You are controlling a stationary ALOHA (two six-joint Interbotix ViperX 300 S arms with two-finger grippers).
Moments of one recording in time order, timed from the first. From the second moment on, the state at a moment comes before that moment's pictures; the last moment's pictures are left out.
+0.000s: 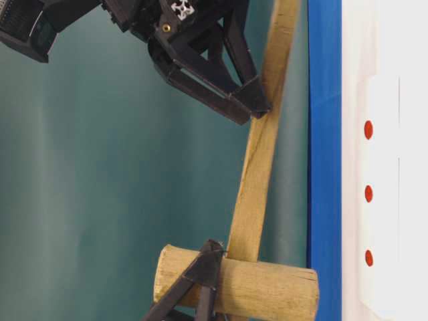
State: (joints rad) left arm 0.07 -0.32 0.94 -0.01 -0.33 -0.06; right arm -0.05 -0.22 0.77 1.18 -0.08 -1.07
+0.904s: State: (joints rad) left arm 0.07 -0.33 0.94 -0.02 -0.30 -1.01; right arm -0.04 -0.12 0.71 1.12 -0.16 -1.23
